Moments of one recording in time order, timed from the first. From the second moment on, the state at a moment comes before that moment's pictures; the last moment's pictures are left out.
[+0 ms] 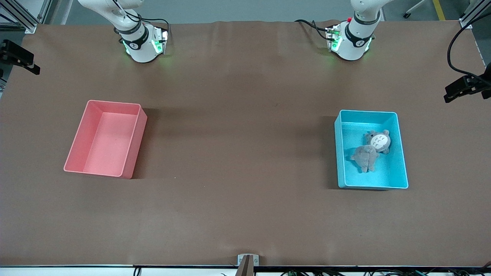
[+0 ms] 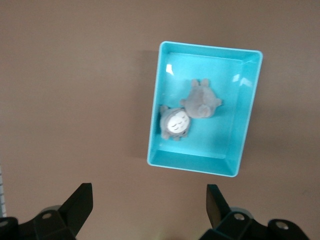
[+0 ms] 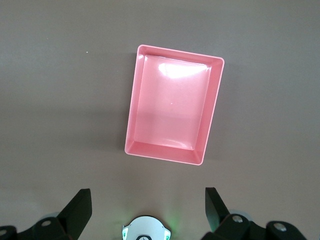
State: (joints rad) left arm 0.48 0.02 -0.44 -1.56 0.05 1.54 -0.02; right arm 0.01 -0.06 -0.09 -1.45 0.01 1.31 -0.14
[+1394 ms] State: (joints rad) left arm 0.00 -0.01 0.09 -1.54 -0.02 1.56 0.02; right arm 0.01 -0.06 -0.09 -1.45 0.01 1.33 -0.15
